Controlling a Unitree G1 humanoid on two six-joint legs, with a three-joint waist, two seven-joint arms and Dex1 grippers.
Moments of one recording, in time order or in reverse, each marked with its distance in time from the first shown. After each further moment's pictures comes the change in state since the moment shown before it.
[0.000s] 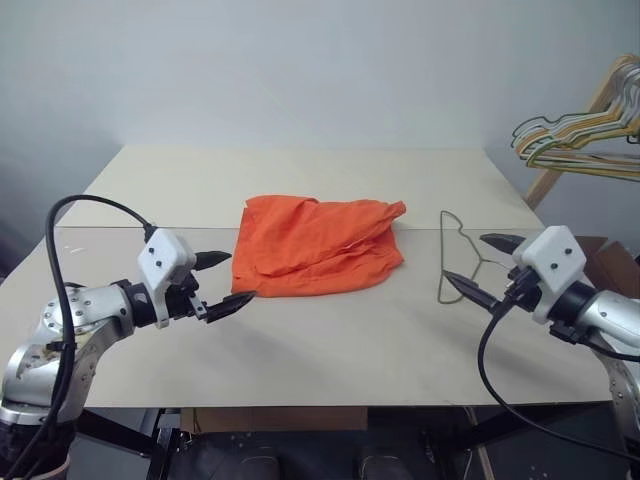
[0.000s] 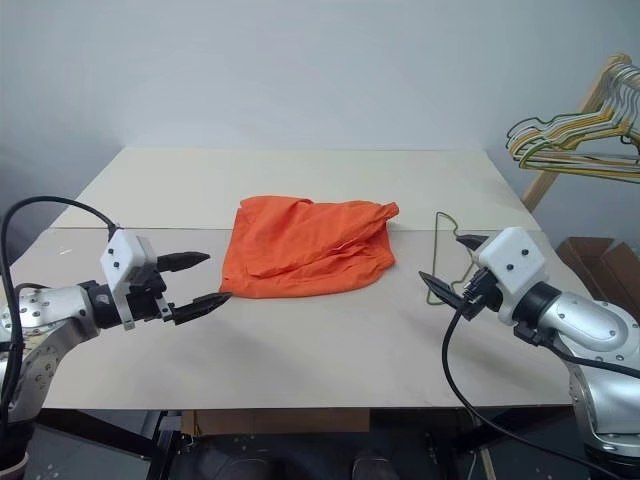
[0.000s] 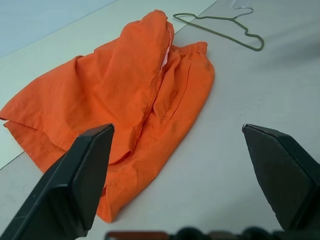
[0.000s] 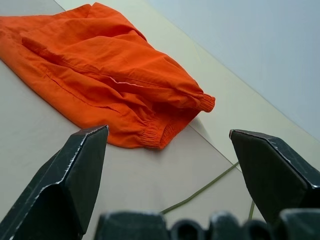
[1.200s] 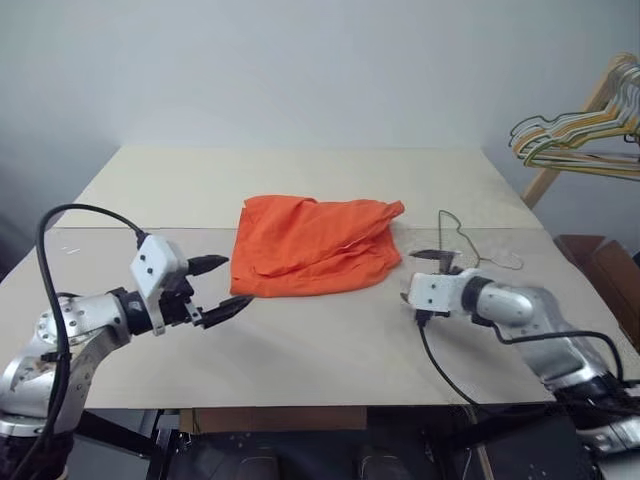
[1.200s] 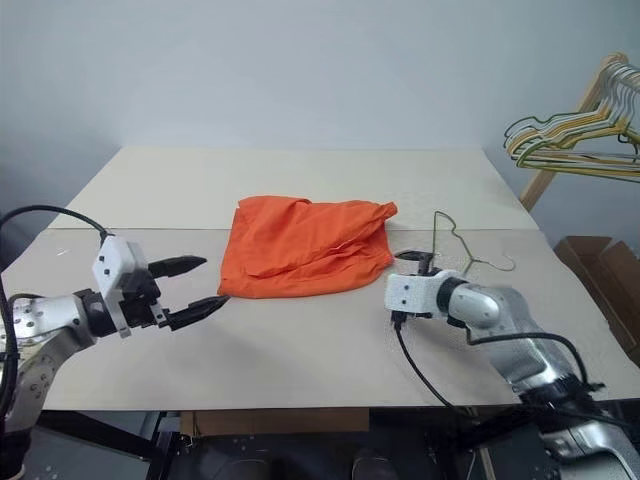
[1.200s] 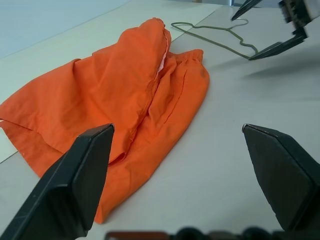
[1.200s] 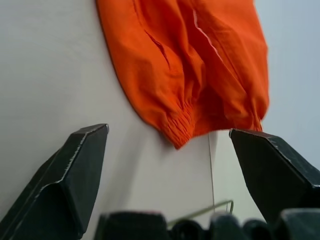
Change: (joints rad) left arm 0.057 -0.024 0.032 -0.017 -0.042 -0.018 0.012; right arm -0.384 0.016 0.665 0.544 -0.739 -0.535 -0.070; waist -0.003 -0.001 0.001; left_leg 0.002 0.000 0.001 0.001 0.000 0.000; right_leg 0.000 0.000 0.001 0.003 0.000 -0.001
